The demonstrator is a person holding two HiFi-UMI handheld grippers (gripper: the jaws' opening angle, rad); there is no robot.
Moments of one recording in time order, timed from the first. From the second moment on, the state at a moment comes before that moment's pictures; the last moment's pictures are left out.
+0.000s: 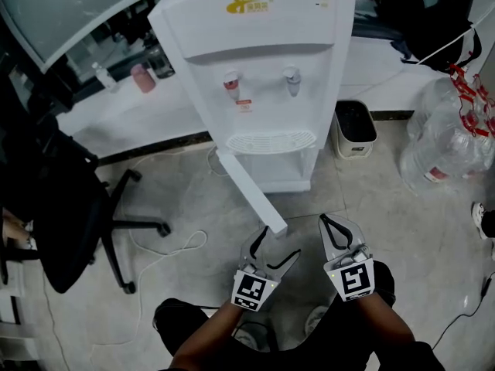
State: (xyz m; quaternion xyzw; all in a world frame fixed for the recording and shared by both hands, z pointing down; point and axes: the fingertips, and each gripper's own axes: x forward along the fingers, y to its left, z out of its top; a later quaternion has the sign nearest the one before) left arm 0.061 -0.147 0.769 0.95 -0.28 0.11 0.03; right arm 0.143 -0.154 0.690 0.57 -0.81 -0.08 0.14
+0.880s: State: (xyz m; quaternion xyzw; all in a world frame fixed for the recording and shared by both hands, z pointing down) left arm 0.168 -0.201 0.764 0.97 -0.24 0.09 0.03; right arm 0.223 -0.161 0.719 0.62 -0.78 -0.04 0.09
